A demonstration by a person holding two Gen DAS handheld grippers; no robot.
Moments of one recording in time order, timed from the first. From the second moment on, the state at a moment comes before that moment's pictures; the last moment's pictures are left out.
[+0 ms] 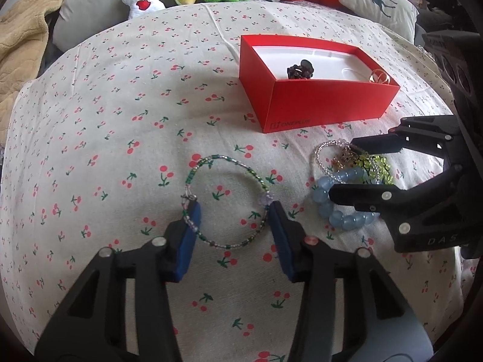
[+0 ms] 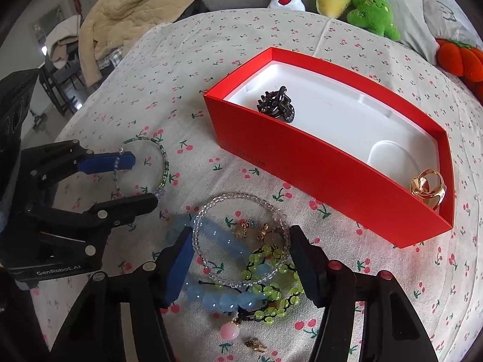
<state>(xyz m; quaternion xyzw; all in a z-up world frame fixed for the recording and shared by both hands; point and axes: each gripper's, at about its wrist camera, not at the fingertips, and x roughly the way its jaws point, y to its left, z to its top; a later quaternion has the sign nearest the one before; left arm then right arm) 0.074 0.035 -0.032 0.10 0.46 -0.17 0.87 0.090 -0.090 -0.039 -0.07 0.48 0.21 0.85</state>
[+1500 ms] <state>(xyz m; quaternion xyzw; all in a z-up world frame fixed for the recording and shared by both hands) 0.057 0.021 -0.037 0.13 0.47 -0.23 0.84 0.073 -0.116 -0.005 -0.04 0.46 0.22 0.86</state>
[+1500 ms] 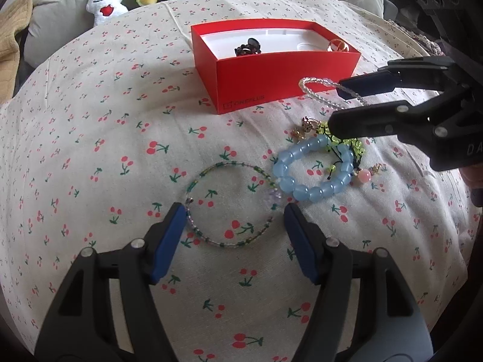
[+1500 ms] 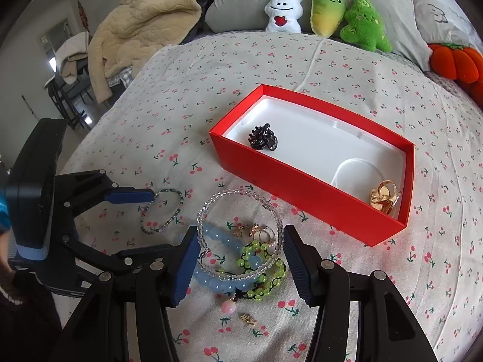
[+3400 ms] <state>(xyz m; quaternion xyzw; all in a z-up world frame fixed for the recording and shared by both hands) 0.113 -0.017 0.054 0.00 0.40 -0.24 0.89 0.107 -0.159 0.037 -0.01 0.42 0.15 0.90</state>
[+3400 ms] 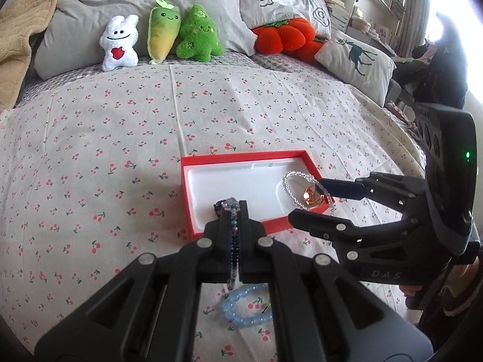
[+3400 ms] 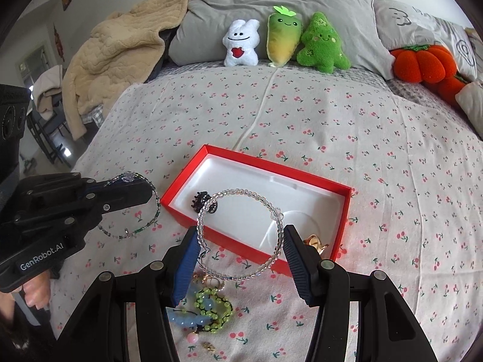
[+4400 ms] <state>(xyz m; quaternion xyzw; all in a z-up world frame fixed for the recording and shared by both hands) 0.142 -0.027 0.032 0.02 0.42 -0.18 0.89 0.132 -0.179 0.023 -0.03 0.43 0.12 0.90</state>
